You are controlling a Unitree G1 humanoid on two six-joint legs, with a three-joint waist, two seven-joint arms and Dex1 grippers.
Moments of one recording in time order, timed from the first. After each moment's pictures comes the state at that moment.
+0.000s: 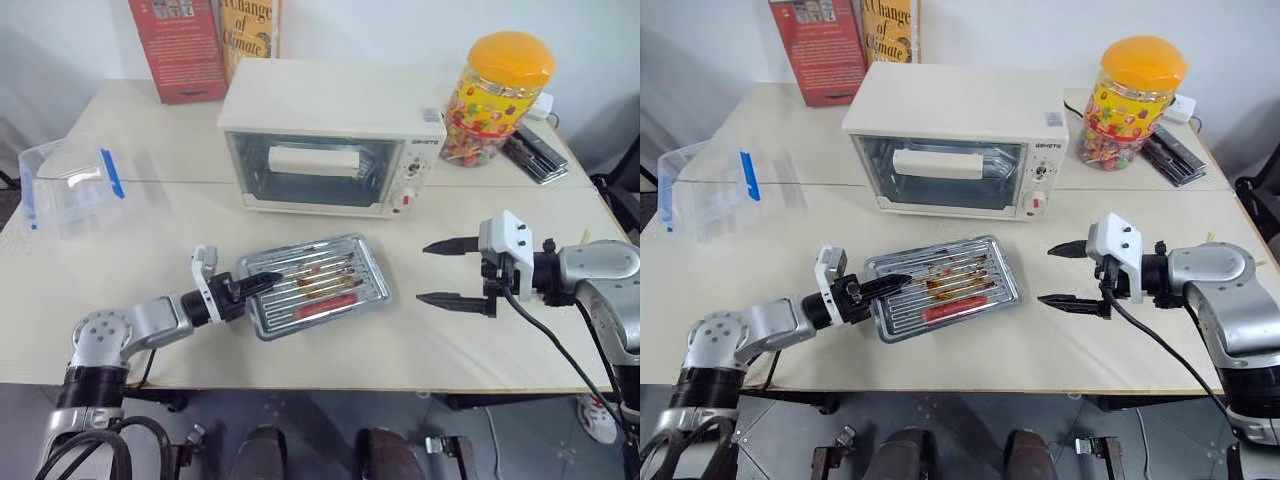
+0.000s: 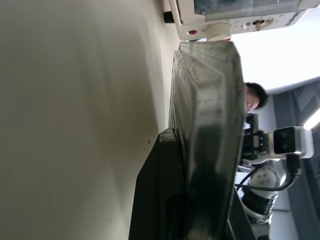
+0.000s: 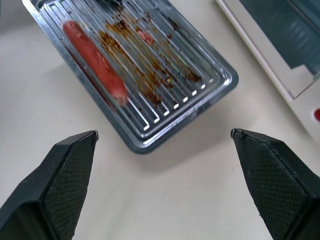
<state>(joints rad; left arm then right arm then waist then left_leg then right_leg) -0.48 0.59 0.10 0.31 -1.61 1.19 -0.14 -0.40 -0.88 -0.08 -0.18 0.40 0.45 1.23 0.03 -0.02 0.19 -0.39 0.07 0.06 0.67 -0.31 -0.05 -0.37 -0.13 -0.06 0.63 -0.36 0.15</state>
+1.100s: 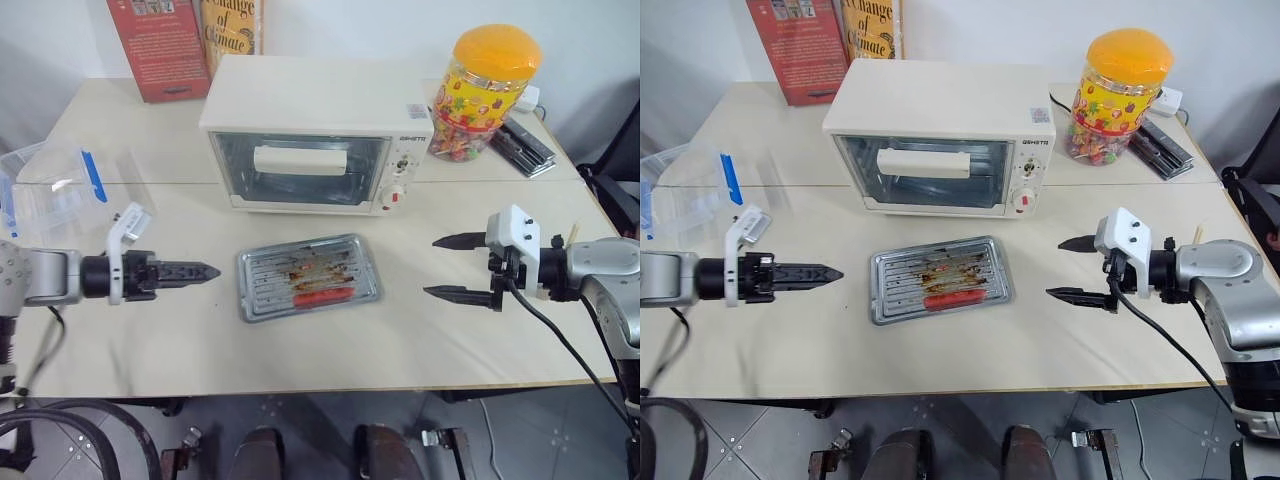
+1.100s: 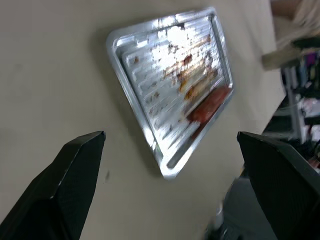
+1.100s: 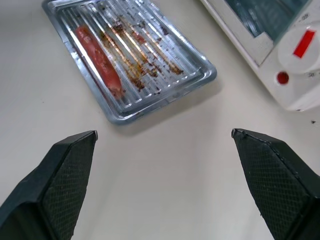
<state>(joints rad) -0.55 1.10 0.13 0.14 -1.00 1.40 -0.79 -0.45 -0.90 -0.05 -0.07 0.37 0.39 1.24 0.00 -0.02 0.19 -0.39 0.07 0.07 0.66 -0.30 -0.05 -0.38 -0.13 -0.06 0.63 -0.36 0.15</state>
